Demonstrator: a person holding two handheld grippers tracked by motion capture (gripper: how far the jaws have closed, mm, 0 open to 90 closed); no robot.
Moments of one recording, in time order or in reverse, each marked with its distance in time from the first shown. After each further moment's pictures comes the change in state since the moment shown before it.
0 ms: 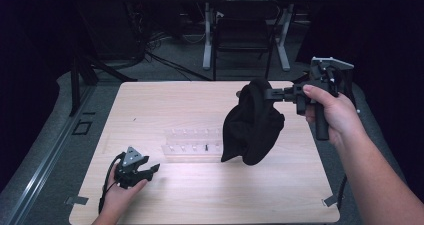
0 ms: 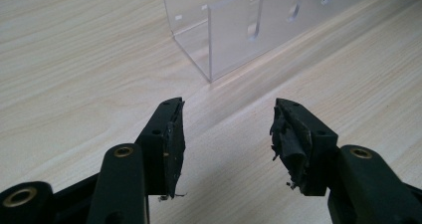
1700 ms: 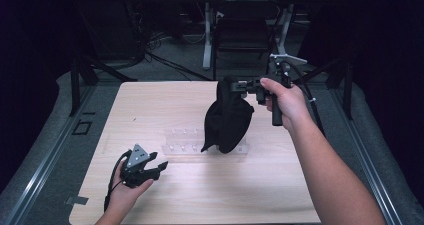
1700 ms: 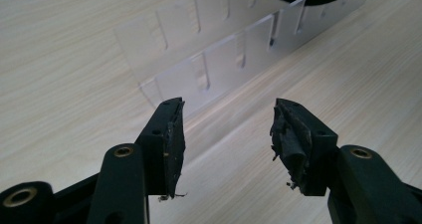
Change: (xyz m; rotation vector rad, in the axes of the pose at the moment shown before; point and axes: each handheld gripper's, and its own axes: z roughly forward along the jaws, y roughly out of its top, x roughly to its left) left arm -0.025 0.025 -0.007 -0.091 -0.053 0.077; right arm -0.028 0.036 0.086 0.027 0.002 -0.001
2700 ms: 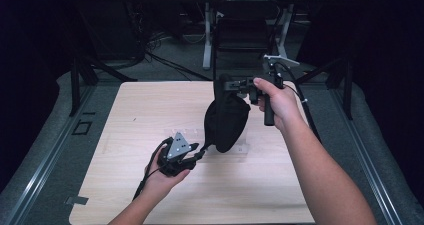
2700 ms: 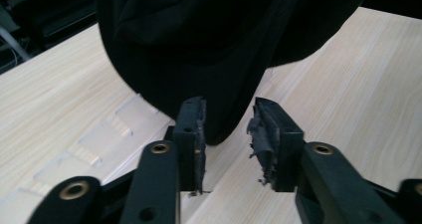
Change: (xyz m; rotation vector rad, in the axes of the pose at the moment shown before) left arm -0.071 0.082 0.034 -0.072 -0.134 0.166; right arm -0.003 0.000 0.016 -0.012 0.052 0.017
